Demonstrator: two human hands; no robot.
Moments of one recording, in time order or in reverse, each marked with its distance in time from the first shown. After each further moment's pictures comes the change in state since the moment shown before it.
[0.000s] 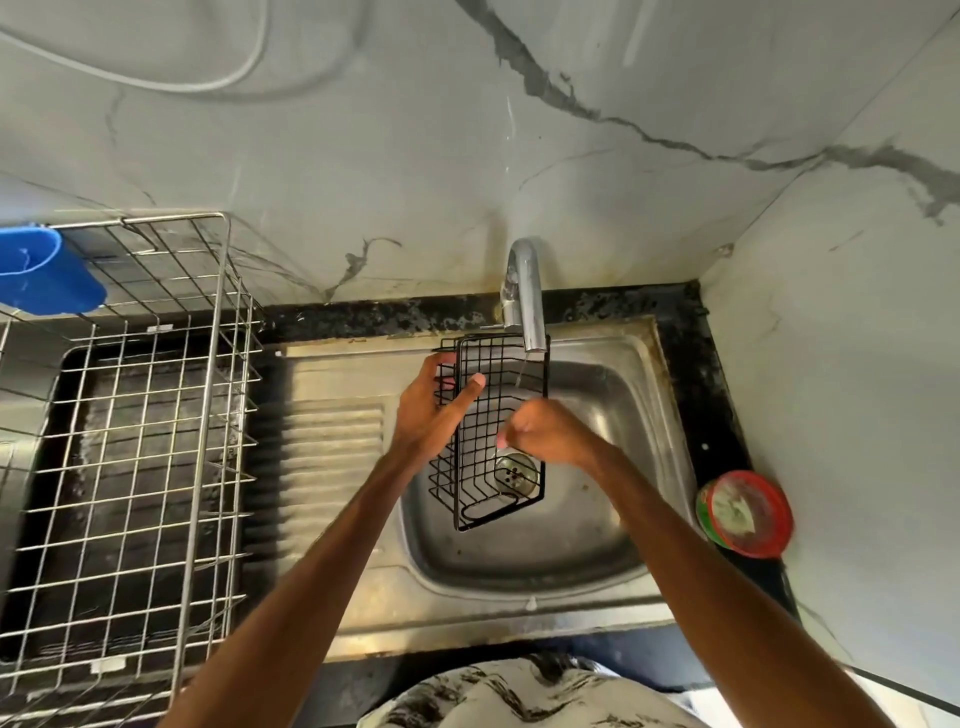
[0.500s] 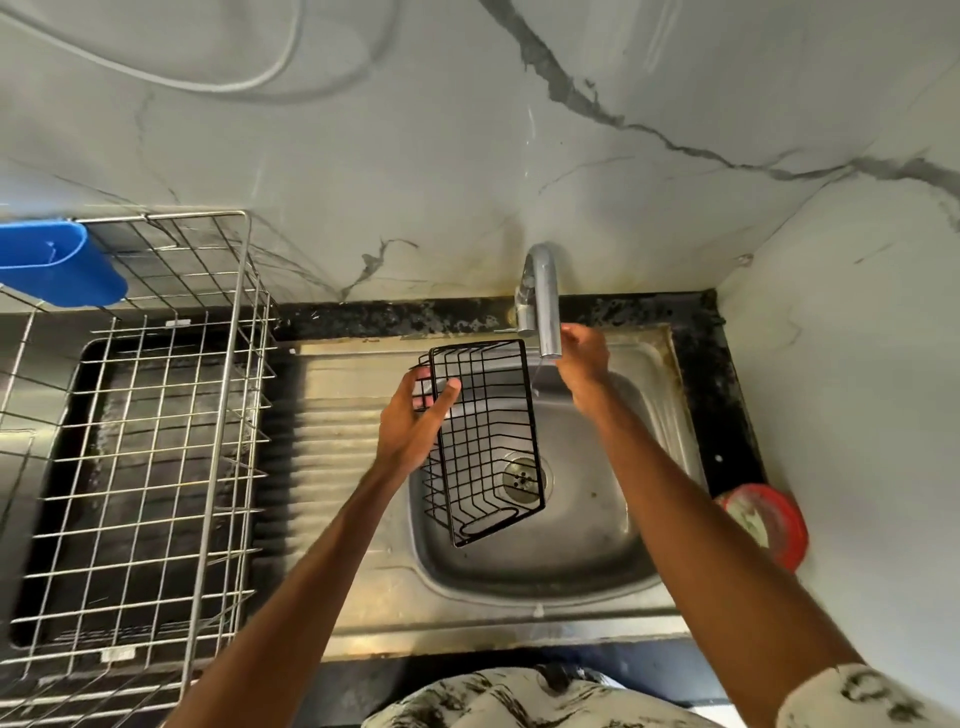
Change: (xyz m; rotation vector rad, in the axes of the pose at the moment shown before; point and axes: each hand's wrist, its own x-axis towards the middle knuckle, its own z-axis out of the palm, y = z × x) left_hand -0.007 -0.024 -0.023 -0.075 0.091 -0.148; right_hand 0.075 -0.001 -0.040 0.529 0.676 0.153
